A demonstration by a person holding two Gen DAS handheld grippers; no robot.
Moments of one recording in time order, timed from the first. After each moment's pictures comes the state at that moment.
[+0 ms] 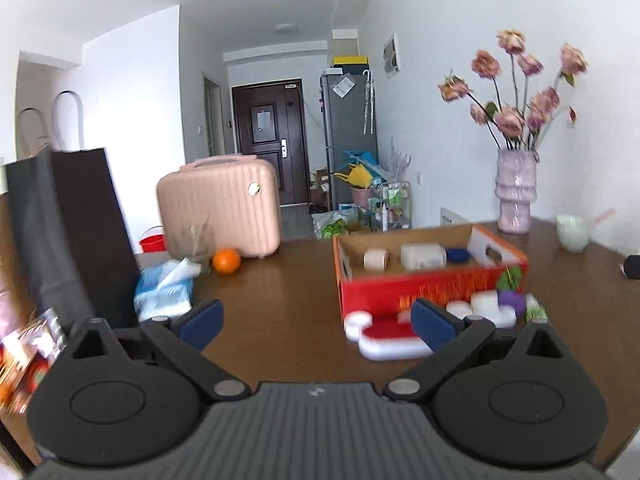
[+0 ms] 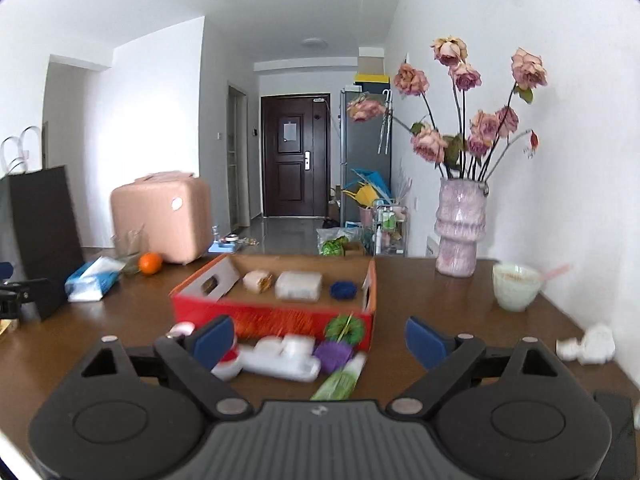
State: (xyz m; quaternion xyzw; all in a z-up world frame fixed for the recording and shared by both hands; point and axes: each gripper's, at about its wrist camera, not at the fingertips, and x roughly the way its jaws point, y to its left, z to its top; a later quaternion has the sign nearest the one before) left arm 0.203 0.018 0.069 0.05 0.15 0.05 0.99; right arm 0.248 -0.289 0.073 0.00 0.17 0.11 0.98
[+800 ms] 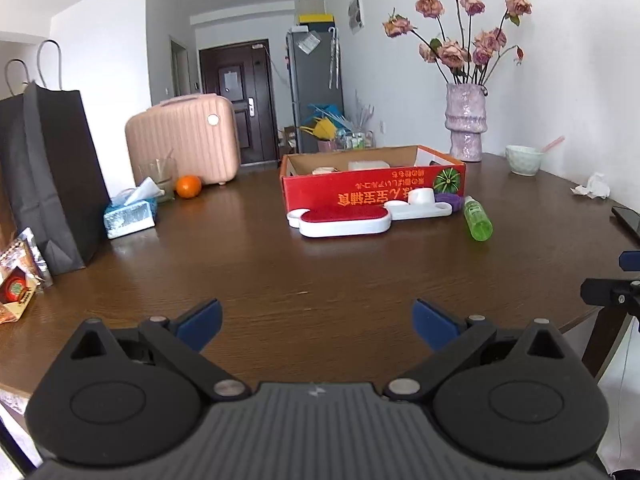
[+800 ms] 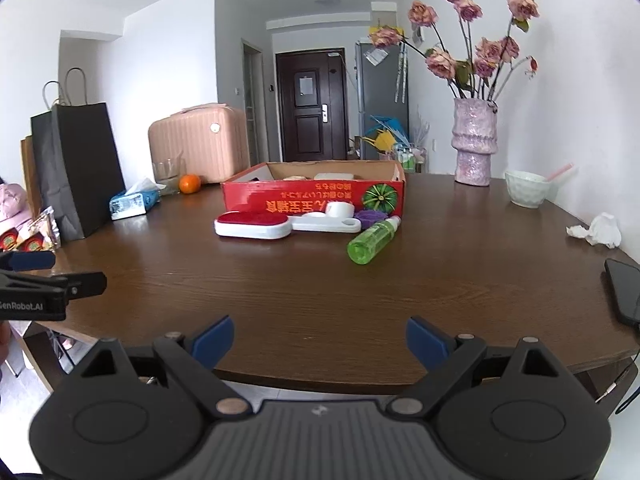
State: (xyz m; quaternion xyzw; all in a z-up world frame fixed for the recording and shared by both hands) left arm 0.144 -0.017 -0.005 0.05 0.22 0.00 0.97; right arm 0.146 -0.280 -0.011 0.01 0.24 0.13 0.96
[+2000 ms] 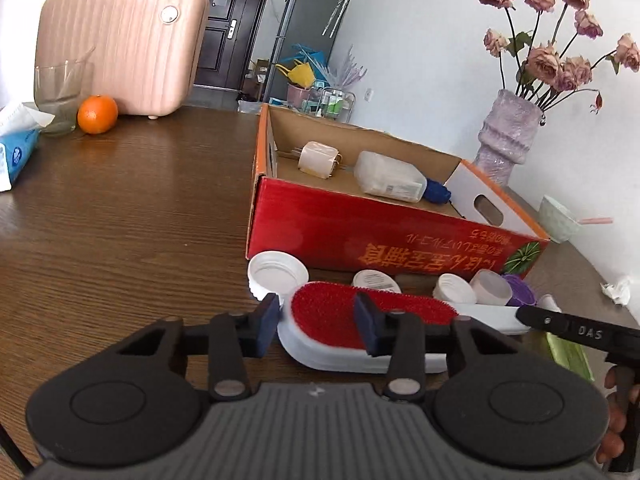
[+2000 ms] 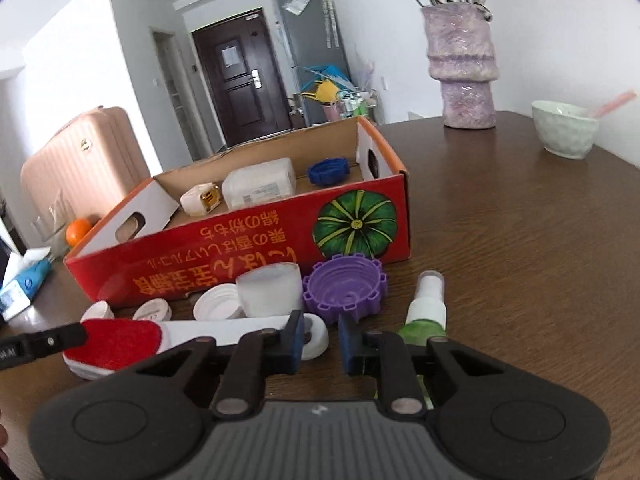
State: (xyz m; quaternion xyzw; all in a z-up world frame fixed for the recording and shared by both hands) left arm 0.434 0.043 -0.039 -0.10 0.30 -0.08 0.94; right arm 0.457 -0.254 -0.053 0.11 0.32 0.06 0.94
